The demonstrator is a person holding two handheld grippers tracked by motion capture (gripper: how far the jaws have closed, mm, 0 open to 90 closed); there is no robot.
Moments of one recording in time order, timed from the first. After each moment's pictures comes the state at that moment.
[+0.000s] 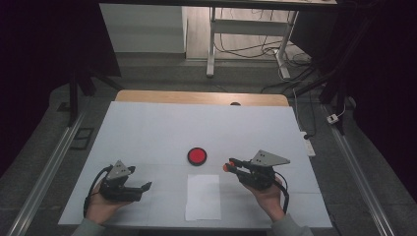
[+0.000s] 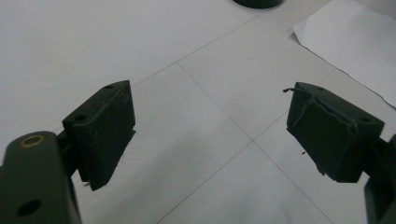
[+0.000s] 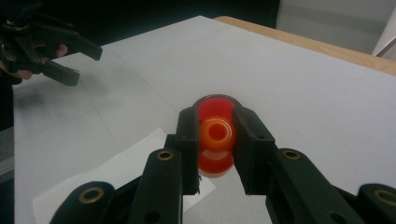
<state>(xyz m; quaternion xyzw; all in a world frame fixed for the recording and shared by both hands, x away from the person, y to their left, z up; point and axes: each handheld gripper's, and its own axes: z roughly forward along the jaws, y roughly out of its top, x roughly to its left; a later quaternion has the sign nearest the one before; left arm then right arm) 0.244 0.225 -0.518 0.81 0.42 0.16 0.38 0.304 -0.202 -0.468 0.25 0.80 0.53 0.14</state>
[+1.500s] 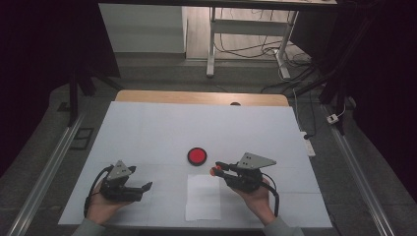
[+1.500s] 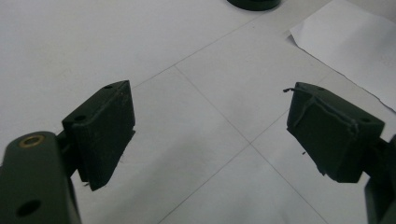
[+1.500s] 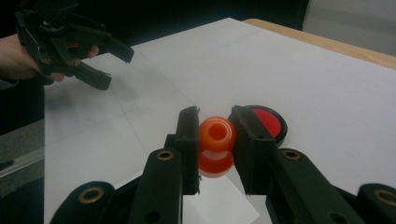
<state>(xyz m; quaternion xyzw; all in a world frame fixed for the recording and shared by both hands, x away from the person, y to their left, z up) 0.244 0.222 -0.517 0.81 0.42 0.16 0.39 0.298 -0.171 -0.473 0.22 0.80 0.54 0.11</state>
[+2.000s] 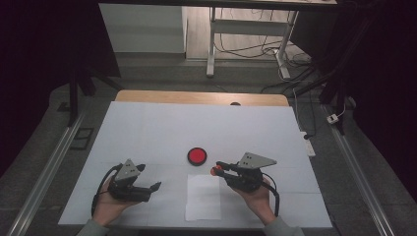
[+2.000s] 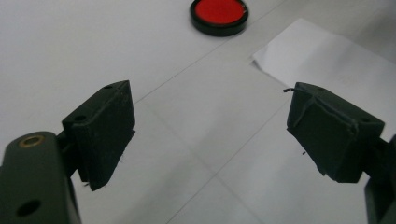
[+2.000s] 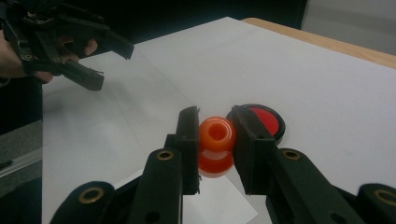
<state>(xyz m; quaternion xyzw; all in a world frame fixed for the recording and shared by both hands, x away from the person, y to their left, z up) 0.243 0.193 -0.500 0.82 0.37 0.16 0.41 0.299 -0.172 -0.473 0.22 0.80 0.54 0.11</state>
